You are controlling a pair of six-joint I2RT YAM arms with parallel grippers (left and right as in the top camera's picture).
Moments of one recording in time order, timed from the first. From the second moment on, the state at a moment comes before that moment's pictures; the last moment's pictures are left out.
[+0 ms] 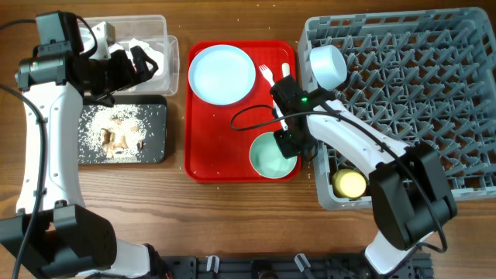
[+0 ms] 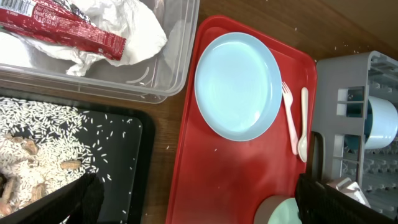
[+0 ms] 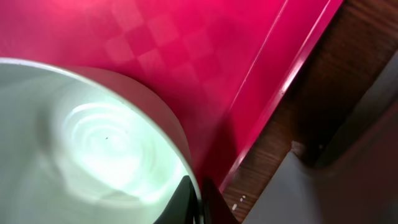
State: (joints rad) left arm 0.19 1.65 1.57 -1.01 0.41 -0.18; right arm 0.51 1.85 1.23 -0.93 -0.01 0.11
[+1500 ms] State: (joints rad) left arm 0.19 1.65 1.57 -1.01 0.41 -0.18; right arm 0.42 1.84 1.48 -1.25 1.07 0.33
